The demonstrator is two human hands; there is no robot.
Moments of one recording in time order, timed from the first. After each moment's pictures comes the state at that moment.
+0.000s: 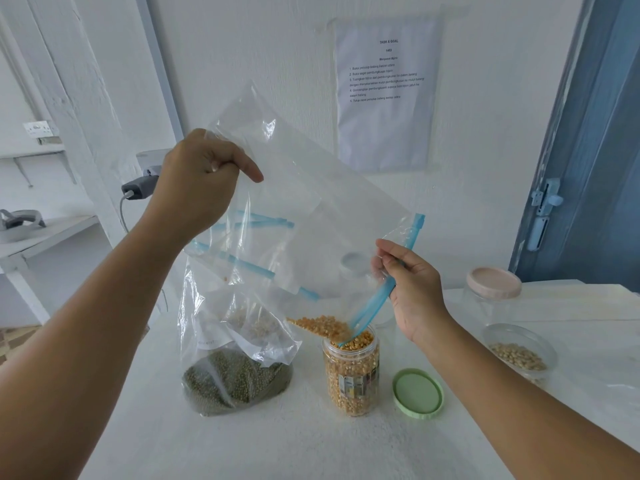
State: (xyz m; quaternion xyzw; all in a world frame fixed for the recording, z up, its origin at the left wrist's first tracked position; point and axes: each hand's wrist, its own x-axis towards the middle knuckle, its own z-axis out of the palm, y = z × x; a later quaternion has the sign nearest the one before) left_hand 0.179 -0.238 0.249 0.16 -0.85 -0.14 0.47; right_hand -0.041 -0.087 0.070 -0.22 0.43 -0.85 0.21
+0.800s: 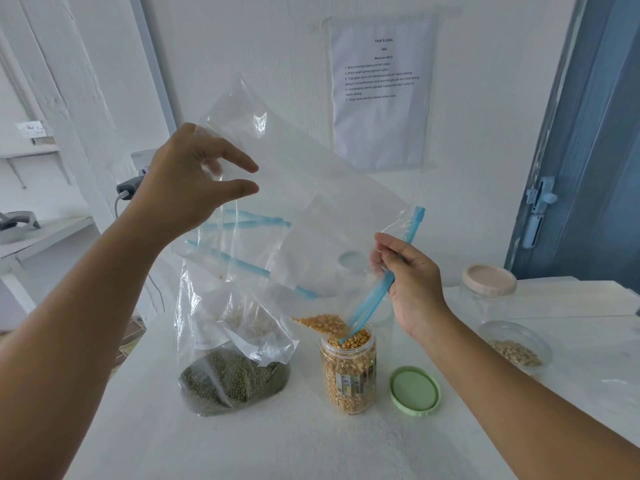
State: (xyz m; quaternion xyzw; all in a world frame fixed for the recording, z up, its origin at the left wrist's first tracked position) left_hand 0.192 -0.243 0.253 0.17 -0.88 -0.09 0.43; right_hand -0.039 -0.083 0.079 -0.22 0.41 -0.86 0.21
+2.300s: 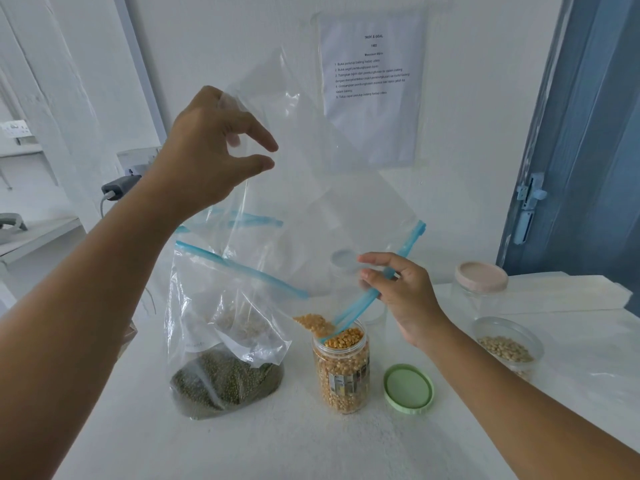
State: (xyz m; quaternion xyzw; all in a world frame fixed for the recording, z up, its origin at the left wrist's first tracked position) left_hand 0.159 -0.231 0.275 0.13 -0.90 -0.03 0.42; right_hand -0.043 -0.064 0.063 -0.33 0.54 -0.75 0.19
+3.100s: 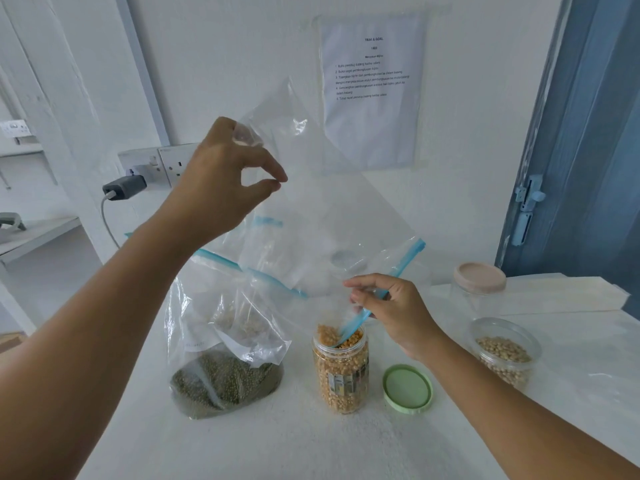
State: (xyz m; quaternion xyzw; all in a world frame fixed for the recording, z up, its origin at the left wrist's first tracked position) left_hand 0.156 -0.227 0.244 0.14 -0.90 -0.03 0.41; right_hand -0.038 -0.060 0.045 -0.42 0.59 -0.66 0.19
